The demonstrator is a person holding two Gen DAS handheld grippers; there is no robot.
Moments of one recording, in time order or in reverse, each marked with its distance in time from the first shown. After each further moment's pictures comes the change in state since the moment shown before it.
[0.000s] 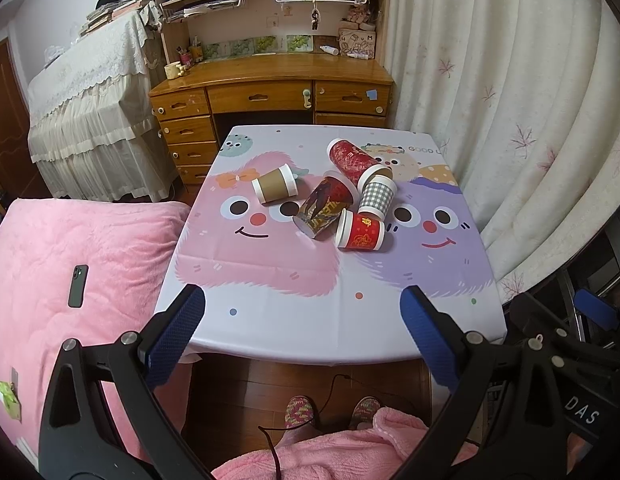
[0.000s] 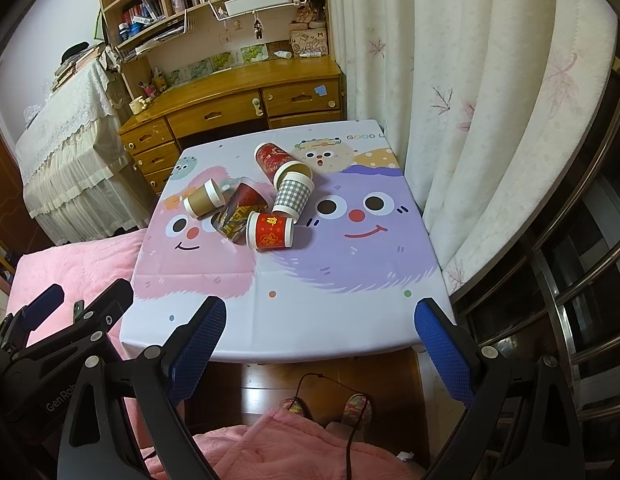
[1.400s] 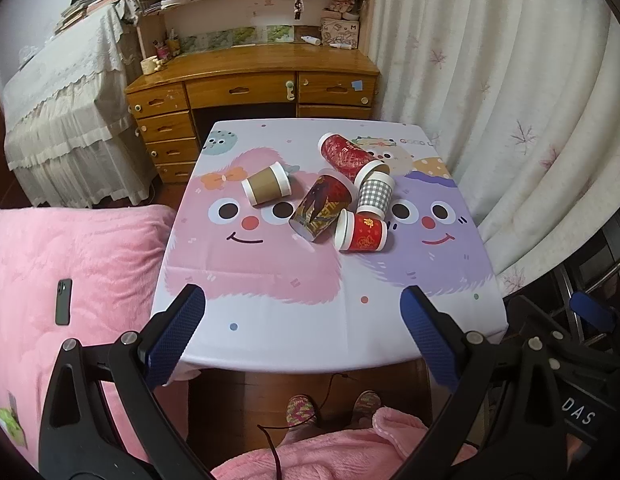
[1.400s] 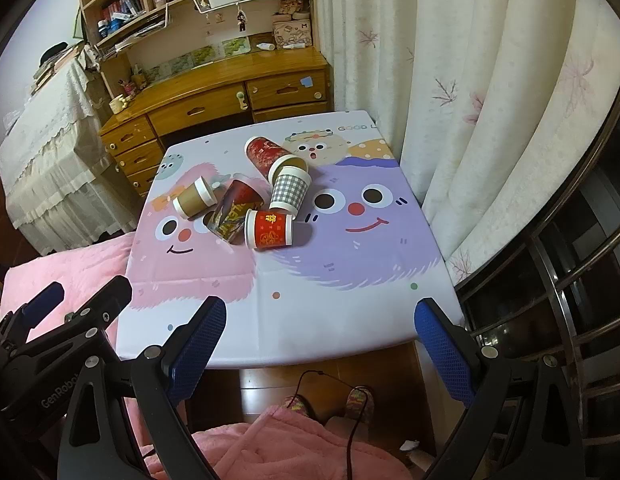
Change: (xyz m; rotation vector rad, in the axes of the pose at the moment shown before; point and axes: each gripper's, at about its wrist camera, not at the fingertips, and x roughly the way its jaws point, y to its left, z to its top) left arm 0.043 0.041 0.021 0.052 0.045 -0.090; right arm 0.024 0.042 0.006 0.060 0.044 -0.068
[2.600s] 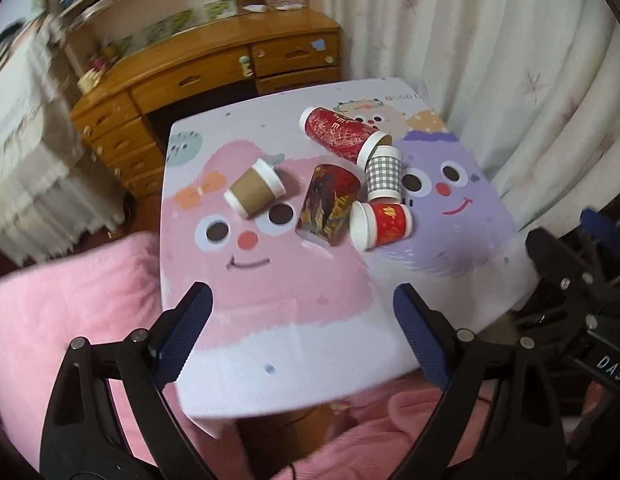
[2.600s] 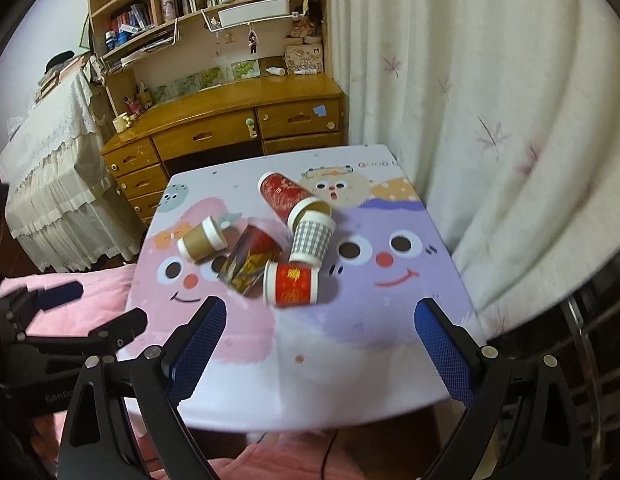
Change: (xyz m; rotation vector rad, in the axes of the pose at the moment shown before) left arm 0.105 0.028 0.080 0.279 0.150 -0.059; right arm 0.071 0.050 0.082 -0.056 -0.108 0.012
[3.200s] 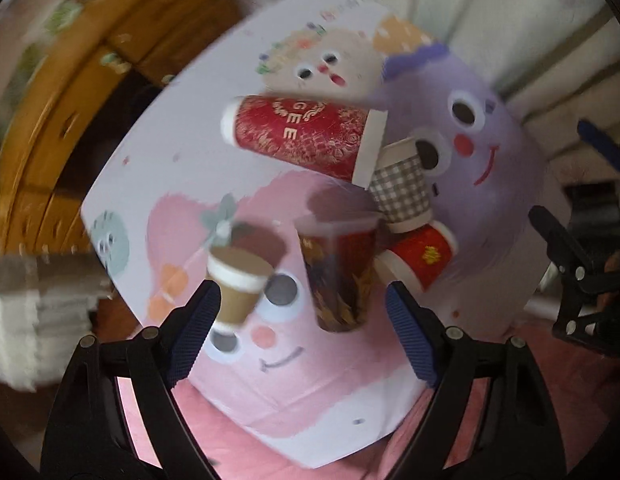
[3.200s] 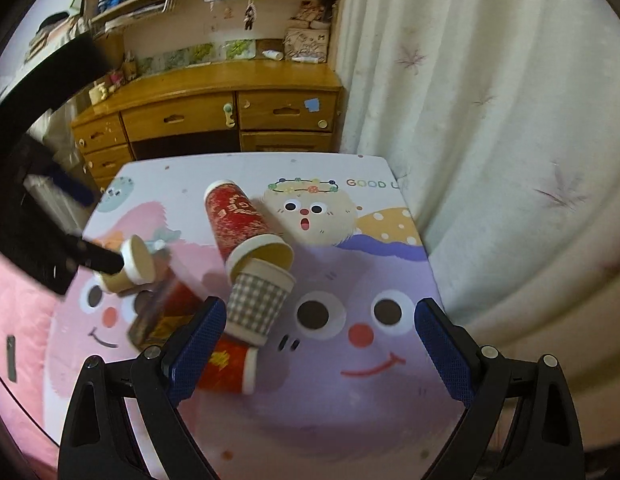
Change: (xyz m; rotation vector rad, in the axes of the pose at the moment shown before) left arm 0.199 -0.041 0.211 0.520 0.421 -0.117; right arm 0.213 -0.043 0.099 -0.128 0.036 -0.047
